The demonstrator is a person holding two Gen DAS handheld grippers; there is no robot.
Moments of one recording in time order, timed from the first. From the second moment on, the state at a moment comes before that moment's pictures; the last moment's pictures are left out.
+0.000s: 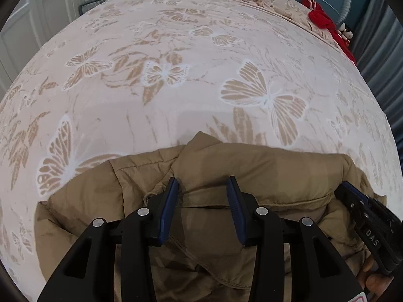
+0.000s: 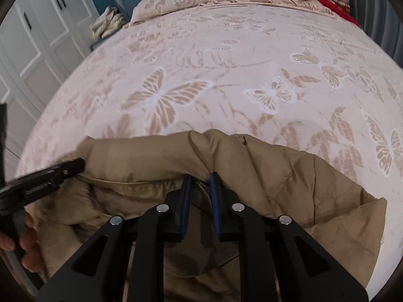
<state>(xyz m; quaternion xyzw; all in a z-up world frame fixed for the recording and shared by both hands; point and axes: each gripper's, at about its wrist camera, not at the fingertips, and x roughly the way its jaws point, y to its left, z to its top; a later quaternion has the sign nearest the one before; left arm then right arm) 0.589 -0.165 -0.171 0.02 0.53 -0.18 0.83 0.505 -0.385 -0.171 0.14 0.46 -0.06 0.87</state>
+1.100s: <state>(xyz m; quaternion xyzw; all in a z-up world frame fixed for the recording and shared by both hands) 0.560 -0.196 -0.201 0.12 0.39 -0.11 0.91 0.504 -0.369 -0.200 0.10 0.40 -0.09 0.91</state>
